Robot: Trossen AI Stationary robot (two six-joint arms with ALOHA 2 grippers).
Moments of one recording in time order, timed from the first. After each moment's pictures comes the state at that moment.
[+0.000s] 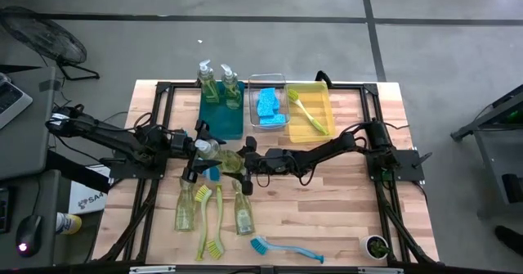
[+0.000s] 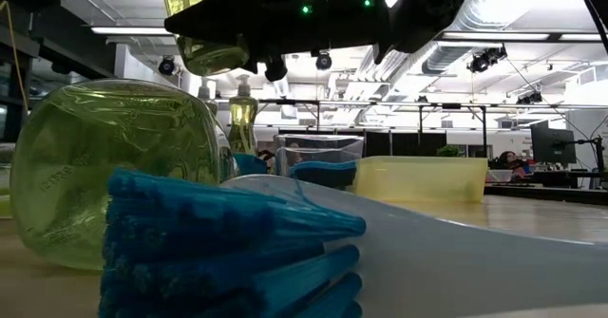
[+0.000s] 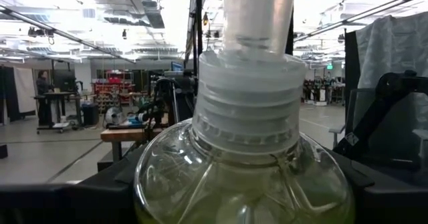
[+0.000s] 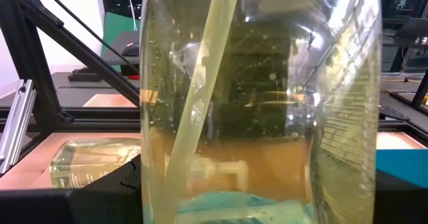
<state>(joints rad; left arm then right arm) -0.22 0.84 0.40 0.78 -0.05 0.04 0.12 2.07 1.22 0.82 0.18 0.00</state>
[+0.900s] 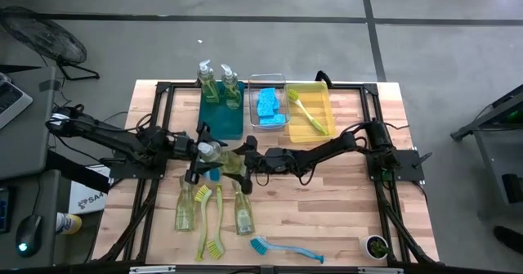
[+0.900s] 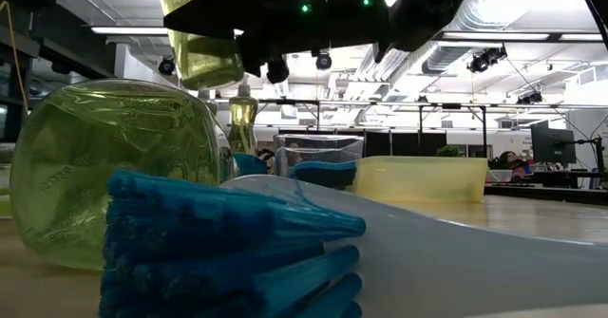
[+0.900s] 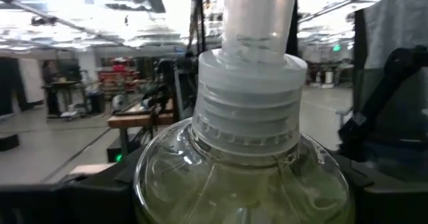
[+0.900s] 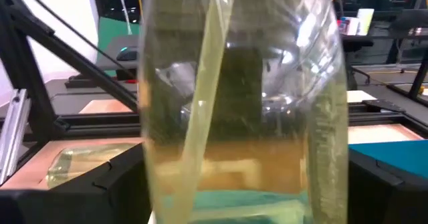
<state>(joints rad) -0.22 0.84 0.40 0.73 -0.08 0.07 0.12 2.06 1.22 0.82 0.19 0.04</state>
